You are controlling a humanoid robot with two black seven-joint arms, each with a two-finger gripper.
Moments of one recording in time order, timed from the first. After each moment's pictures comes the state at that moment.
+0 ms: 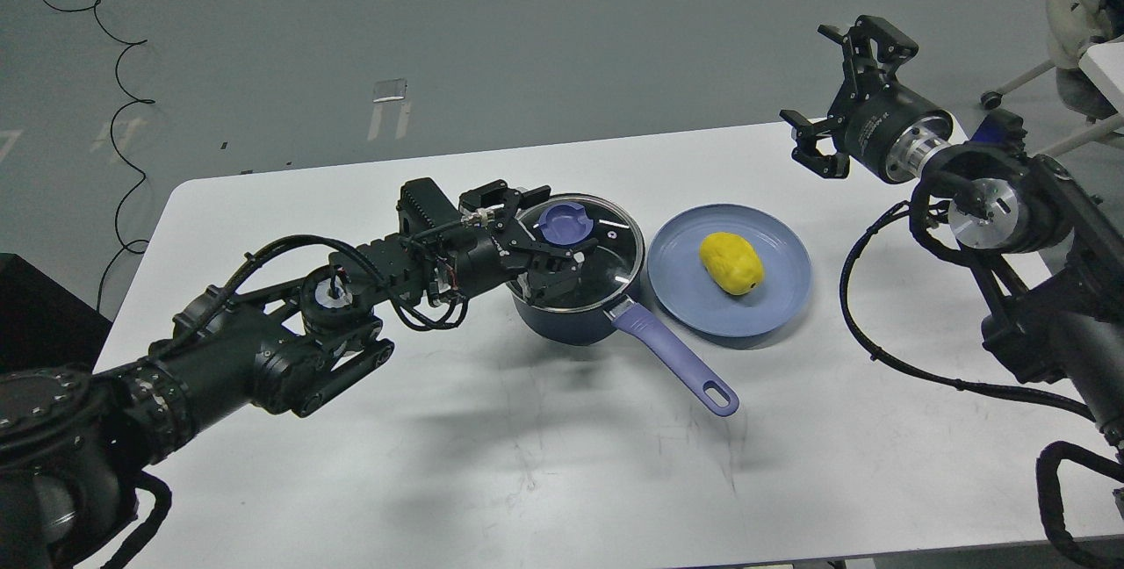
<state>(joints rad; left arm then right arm) -0.96 0.22 -0.07 -0.76 1.91 0.34 -0.41 0.54 -0.18 1.37 1.05 -0.63 0.12 -0.25</state>
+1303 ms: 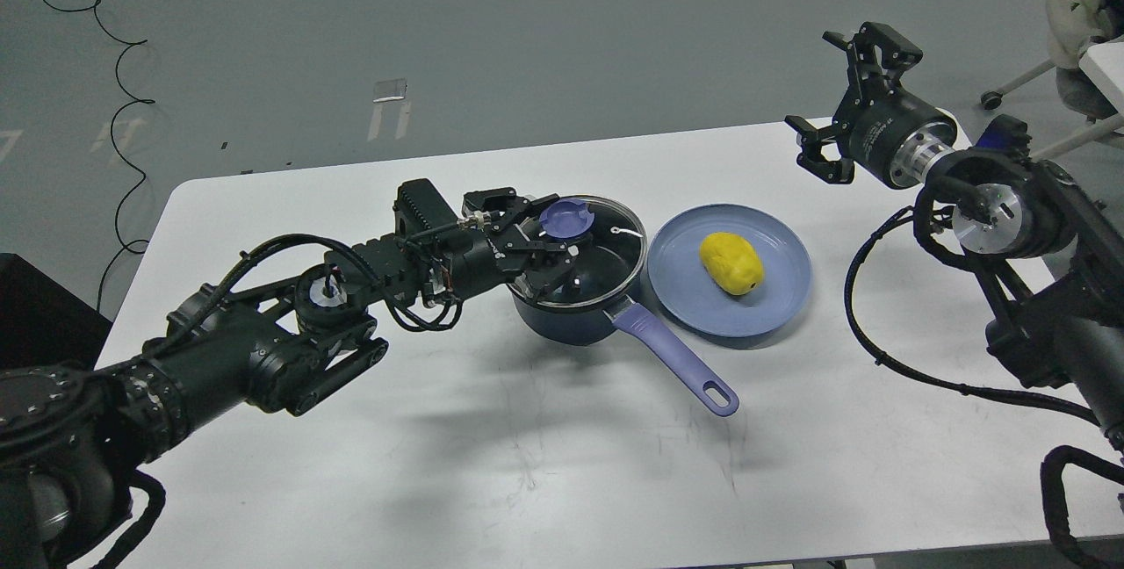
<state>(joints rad) -0.97 0.23 -0.06 -0.76 1.91 0.34 -0.43 0.54 -0.18 1.37 1.05 -0.63 0.12 -0.25</state>
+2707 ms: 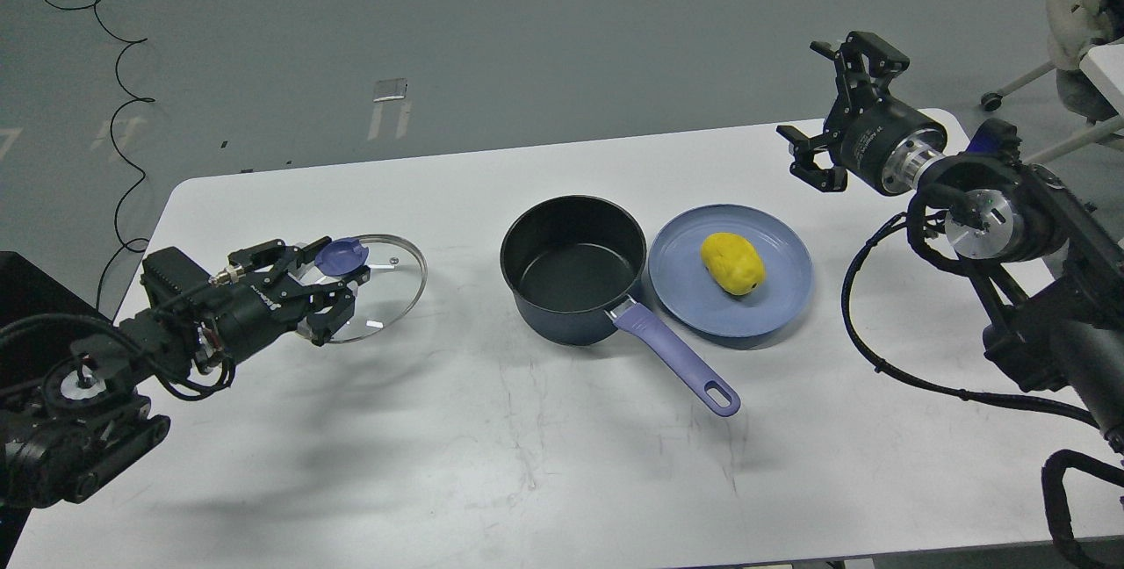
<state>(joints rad) -0.75 0.67 -0.06 -0.80 1.77 0.49 -0.49 0.54 -0.19 1.32 1.04 -0.63 0.13 -0.25</state>
